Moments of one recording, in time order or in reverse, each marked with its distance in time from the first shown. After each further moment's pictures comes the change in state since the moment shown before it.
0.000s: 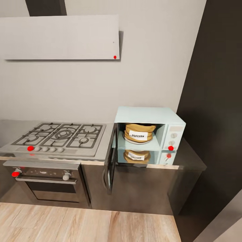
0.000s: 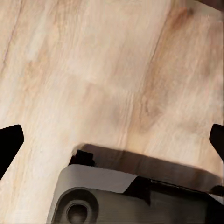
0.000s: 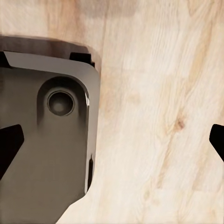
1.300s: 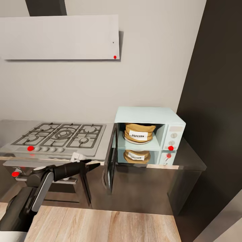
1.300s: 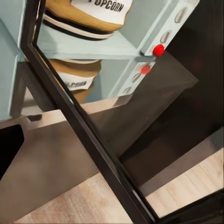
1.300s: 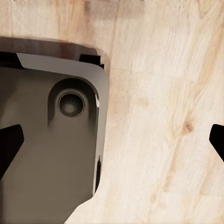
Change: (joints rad) left arm -0.463 0.172 -0.005 -0.694 -0.003 0.555 -0.873; right arm 0.001 0.006 -0.005 0.000 0.007 -0.010 0.028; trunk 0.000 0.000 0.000
